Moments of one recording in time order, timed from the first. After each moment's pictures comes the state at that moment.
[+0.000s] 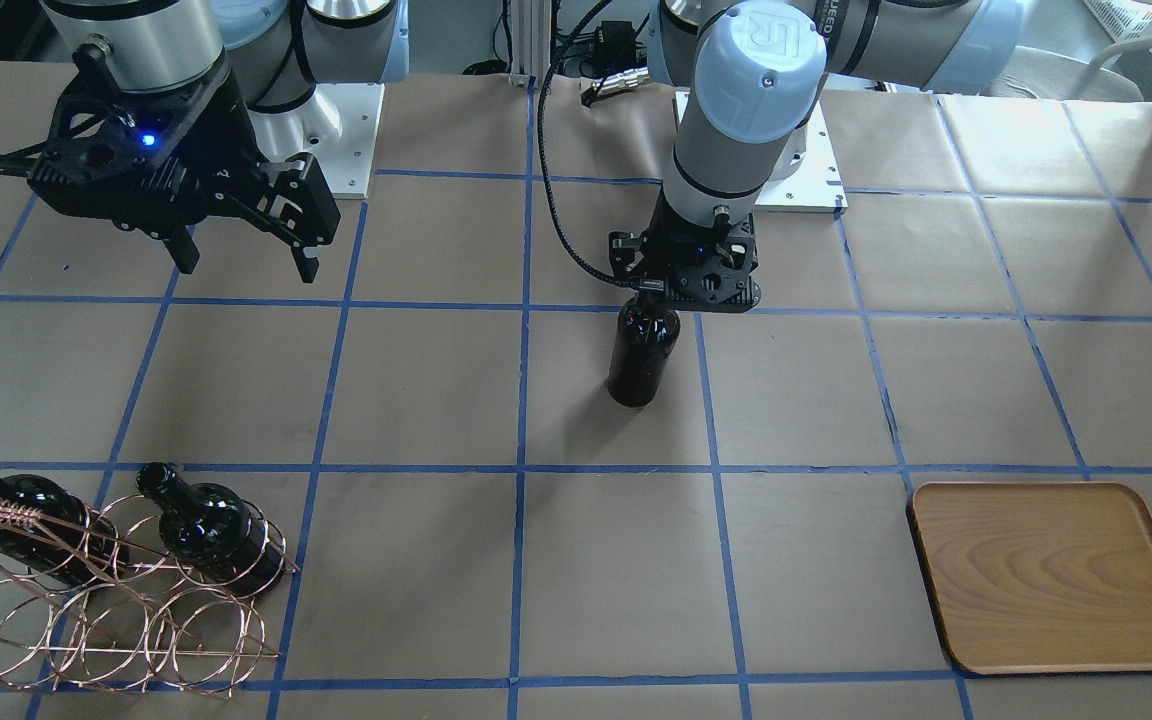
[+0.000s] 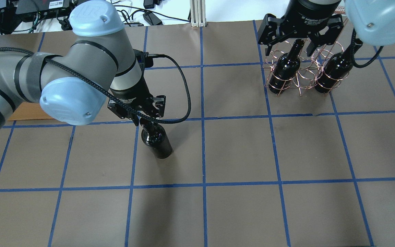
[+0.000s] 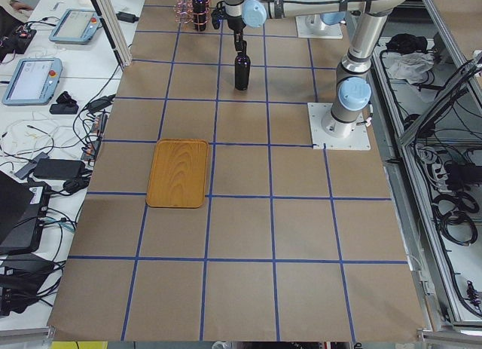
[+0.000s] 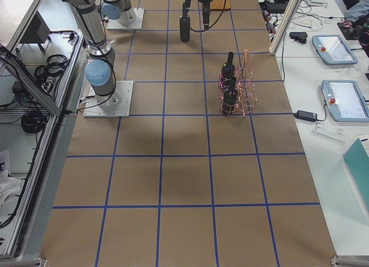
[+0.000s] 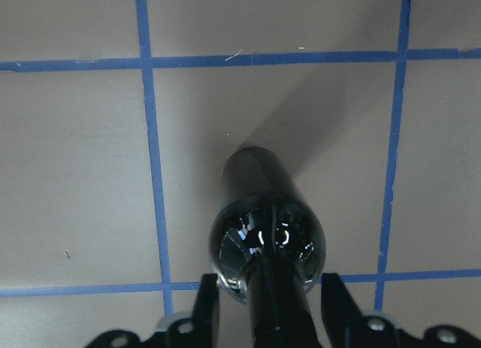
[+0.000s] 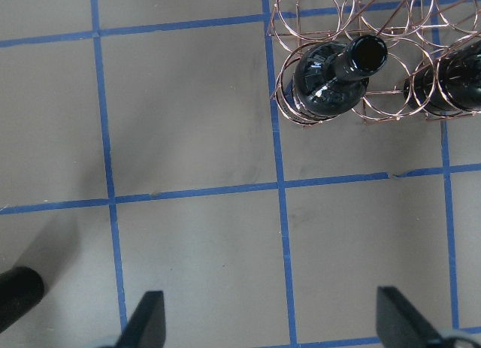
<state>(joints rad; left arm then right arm) -1.75 -1.64 -1.76 -1.42 1.53 -0.16 1.64 -1.52 1.46 -1.63 -1.58 0.15</state>
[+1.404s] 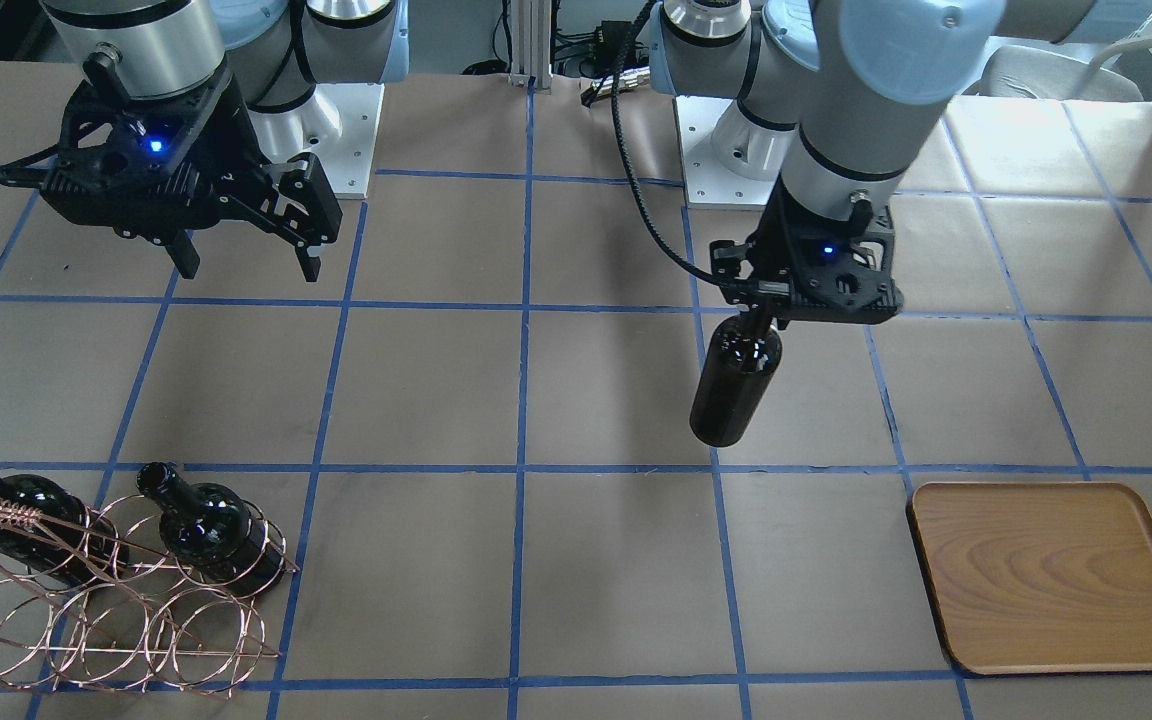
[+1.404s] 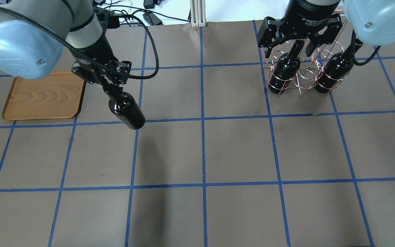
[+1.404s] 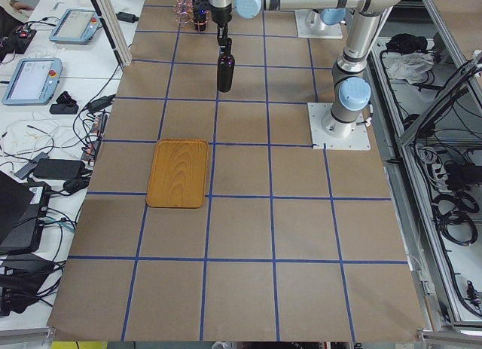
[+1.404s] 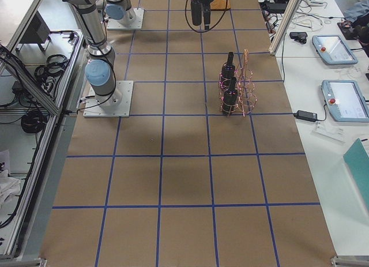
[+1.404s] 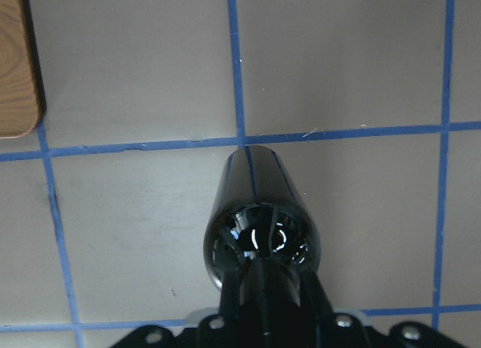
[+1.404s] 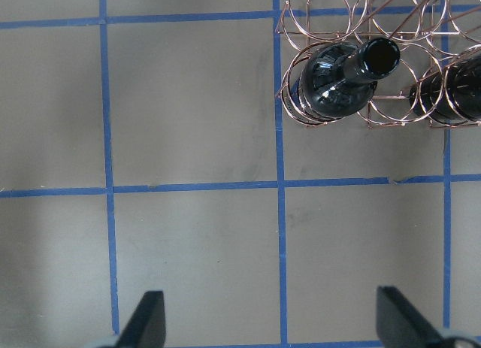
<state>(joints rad) -1.58 -1.67 -1.54 -1.54 1.59 0.04 1.64 -1.52 1.46 -1.62 -1.58 0.08</state>
